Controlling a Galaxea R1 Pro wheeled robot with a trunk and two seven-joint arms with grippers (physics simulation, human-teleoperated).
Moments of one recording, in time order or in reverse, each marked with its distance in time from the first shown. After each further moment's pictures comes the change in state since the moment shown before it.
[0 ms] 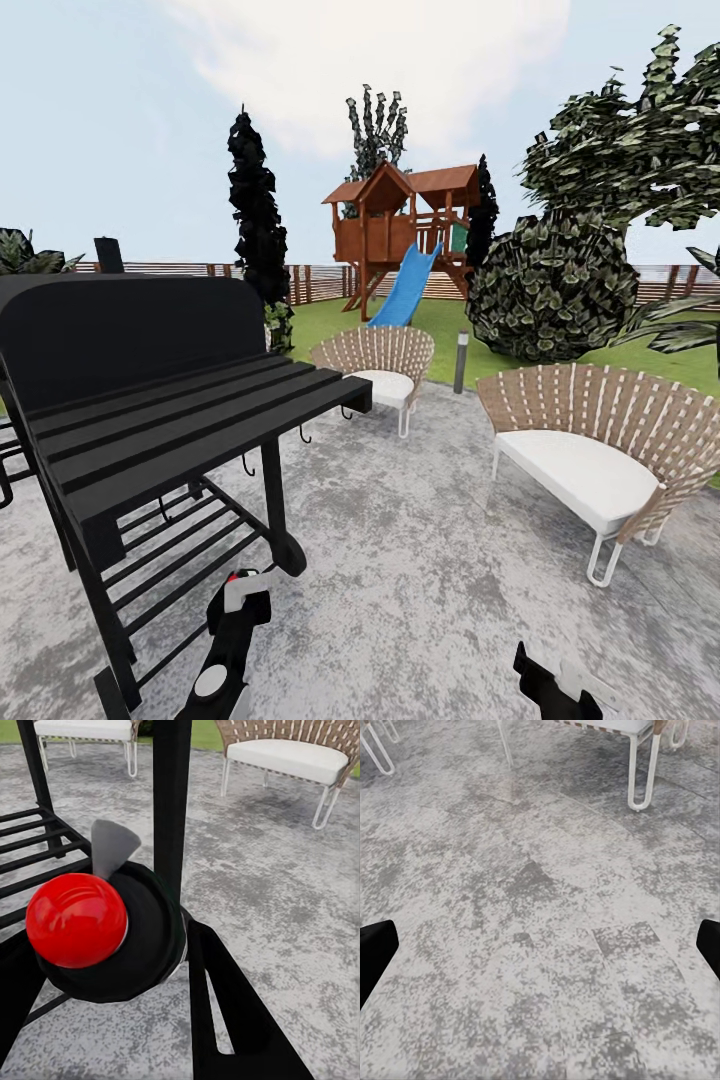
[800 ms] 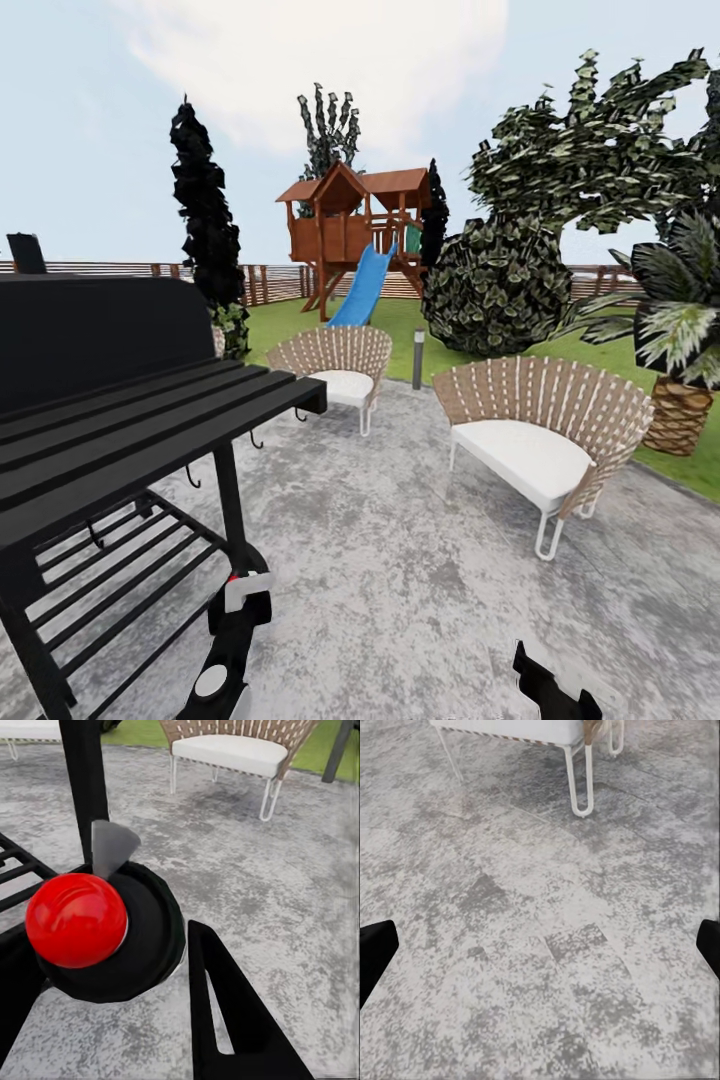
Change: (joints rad) left arm 0.000 0.000 -0.003 0.000 0.000 0.000 -0.001; right arm 0.000 0.000 0.000 -0.002 0.000 0.000 0.004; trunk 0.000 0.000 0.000
